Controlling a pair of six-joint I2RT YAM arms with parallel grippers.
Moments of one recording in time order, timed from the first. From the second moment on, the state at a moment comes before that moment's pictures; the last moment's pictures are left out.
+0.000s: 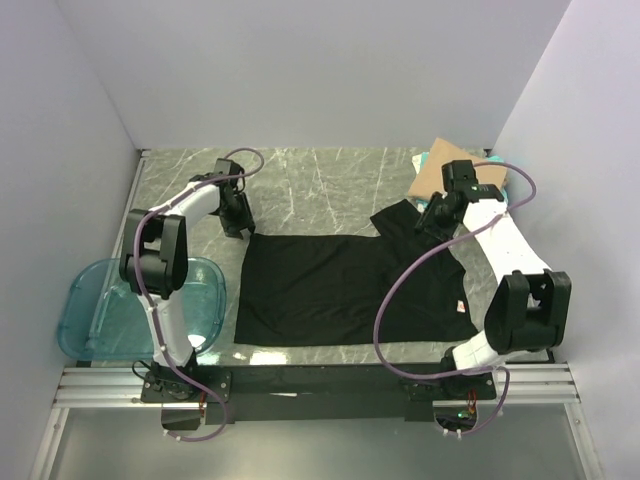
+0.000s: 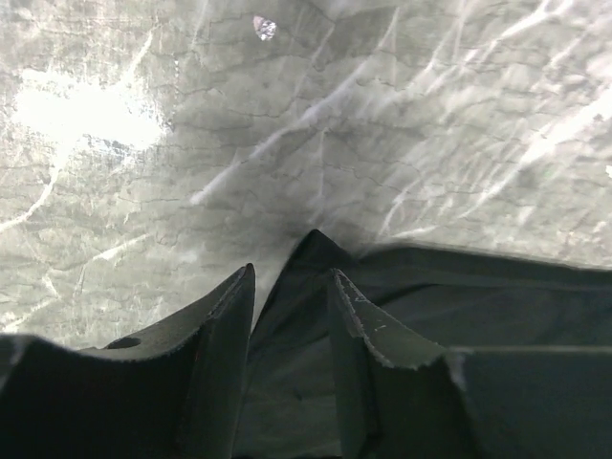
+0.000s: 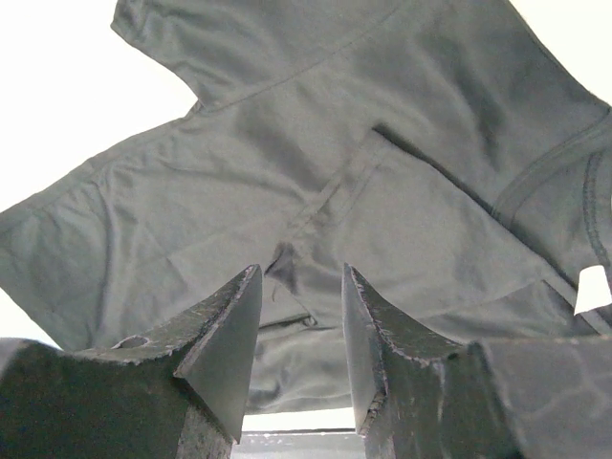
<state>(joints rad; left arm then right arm) -0.19 1.97 1.43 -0.66 0.06 -0.52 0.05 1.50 1.24 -0.88 -0.05 0.58</state>
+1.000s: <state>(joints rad) -0.23 2.03 1.48 -0.67 0.06 -0.56 0.05 2.04 1.81 -0.89 -0.05 0.50</state>
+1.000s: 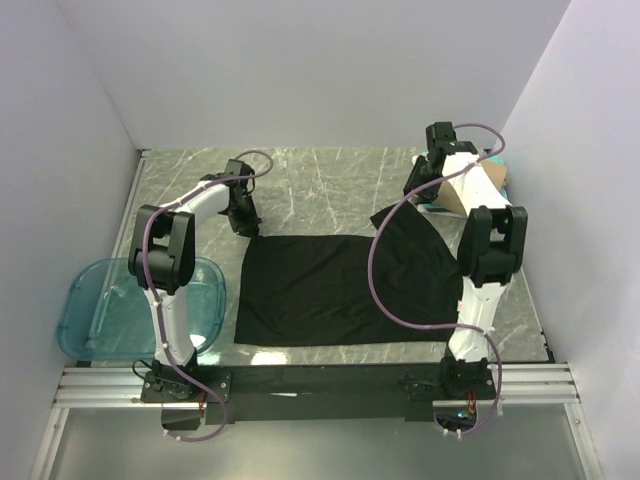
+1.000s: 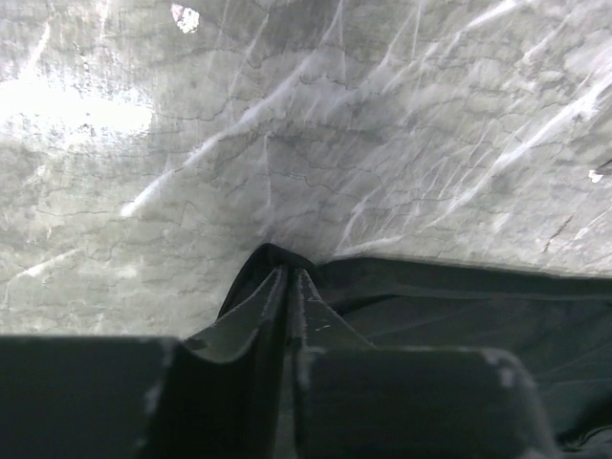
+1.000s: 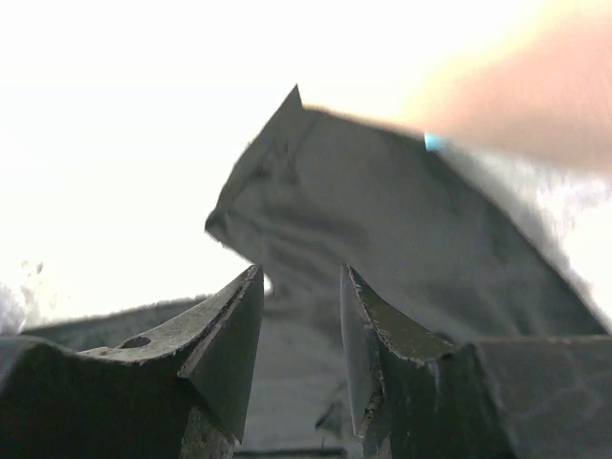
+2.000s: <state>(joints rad) -0.25 2.03 1.47 -0.72 0.05 -0.61 0.05 2.32 1.92 -0.72 0.05 0.35</state>
